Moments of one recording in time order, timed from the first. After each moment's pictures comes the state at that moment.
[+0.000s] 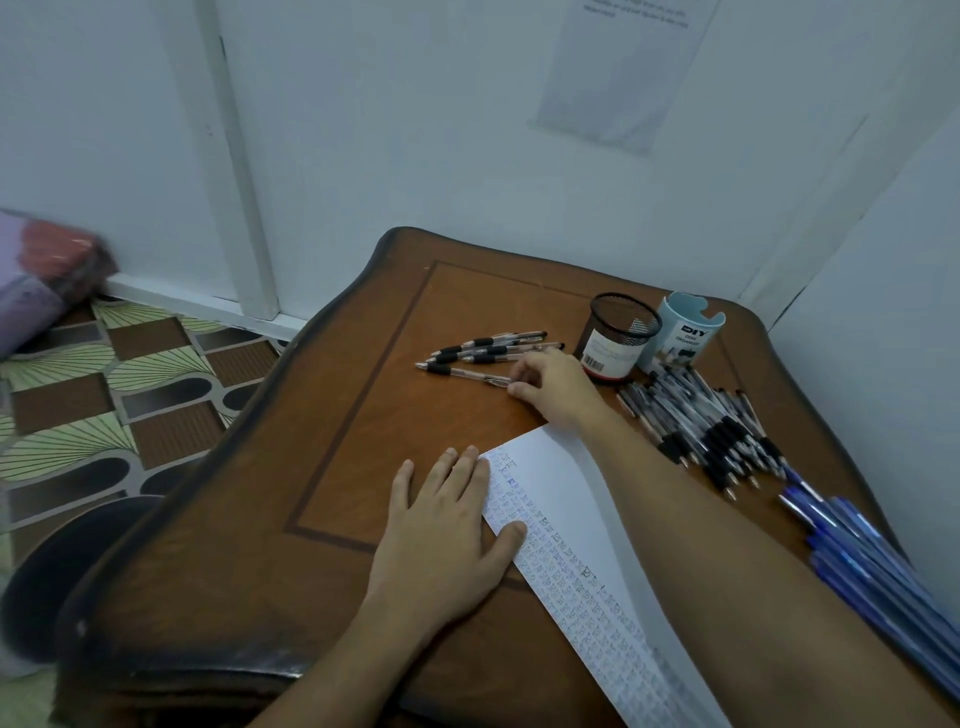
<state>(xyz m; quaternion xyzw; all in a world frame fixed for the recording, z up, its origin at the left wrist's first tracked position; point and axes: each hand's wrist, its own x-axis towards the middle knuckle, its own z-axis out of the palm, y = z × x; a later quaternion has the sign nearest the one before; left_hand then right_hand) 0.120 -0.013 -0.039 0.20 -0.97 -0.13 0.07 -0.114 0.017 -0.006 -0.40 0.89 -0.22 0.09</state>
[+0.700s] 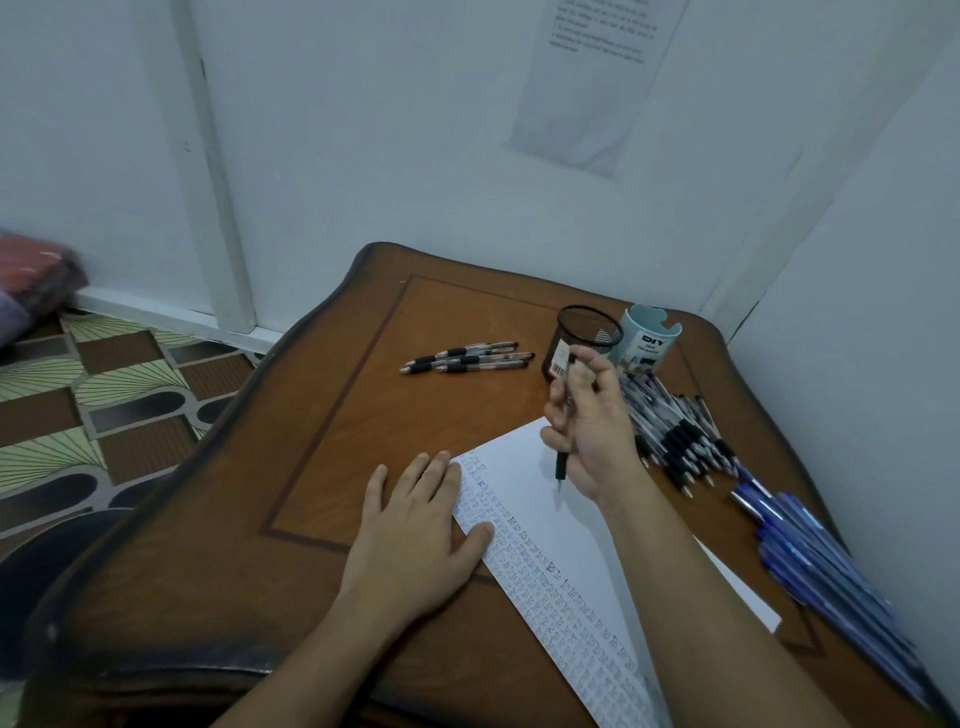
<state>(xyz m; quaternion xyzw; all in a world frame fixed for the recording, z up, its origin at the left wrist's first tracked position) 0.121 -0.012 -0.039 0.20 -0.97 -0.14 0.08 -0.048 0.086 0.028 -0.15 0.54 -0.80 0.22</state>
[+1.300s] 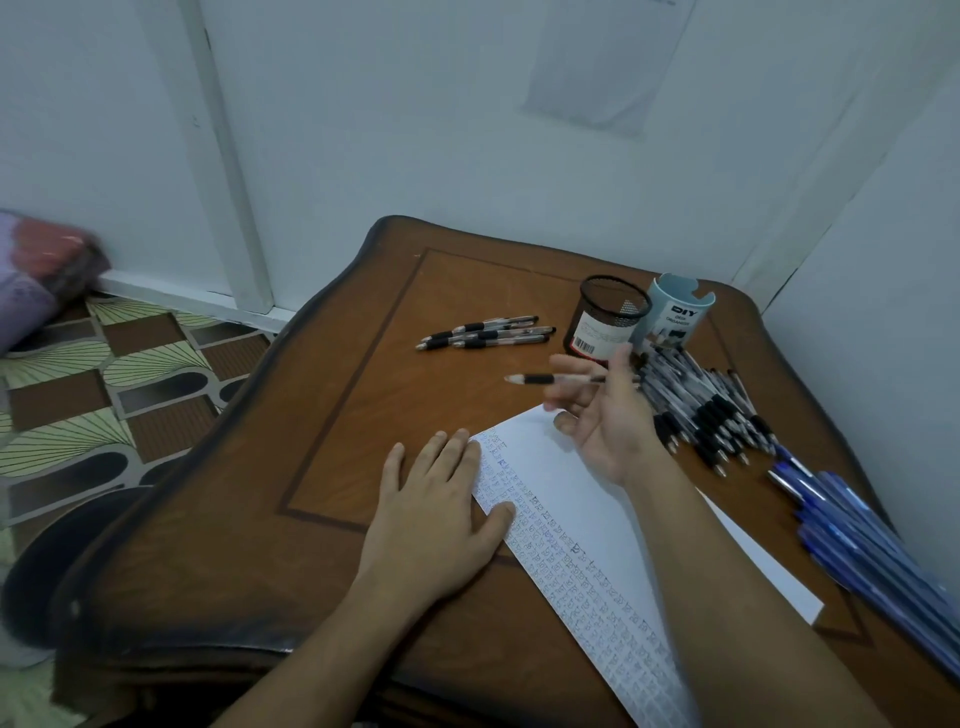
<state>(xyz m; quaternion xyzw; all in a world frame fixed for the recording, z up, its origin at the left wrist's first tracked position) 0.120 -0.011 -0.039 0.21 -0.97 -0.14 0.08 -0.065 0.087 -0.002 -0.11 0.57 -0.76 0.31</state>
